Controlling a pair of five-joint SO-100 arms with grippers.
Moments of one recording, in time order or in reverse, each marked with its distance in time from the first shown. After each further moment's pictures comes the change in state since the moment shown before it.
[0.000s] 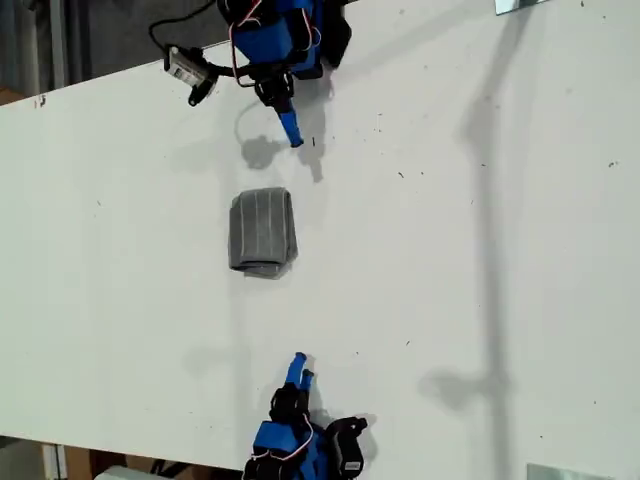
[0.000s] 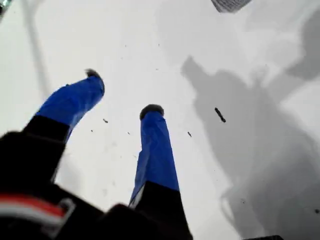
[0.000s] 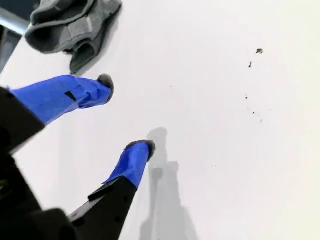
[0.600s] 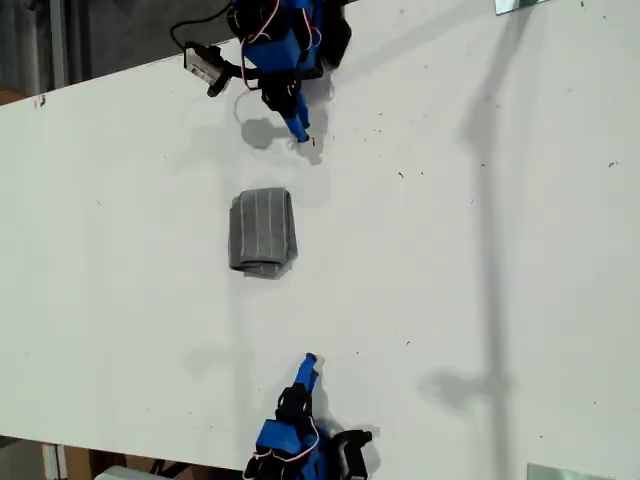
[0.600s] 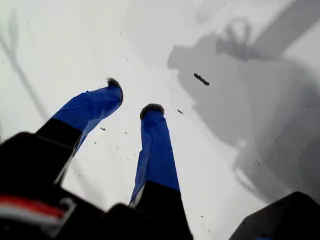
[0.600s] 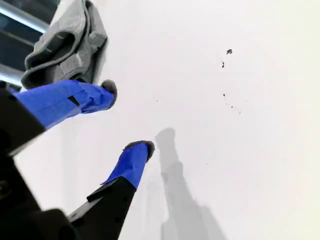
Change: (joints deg) arm 0 3.9 0.1 1.3 -2.3 9.9; arm 1 -2.2 1.6 8.3 4.8 20.1
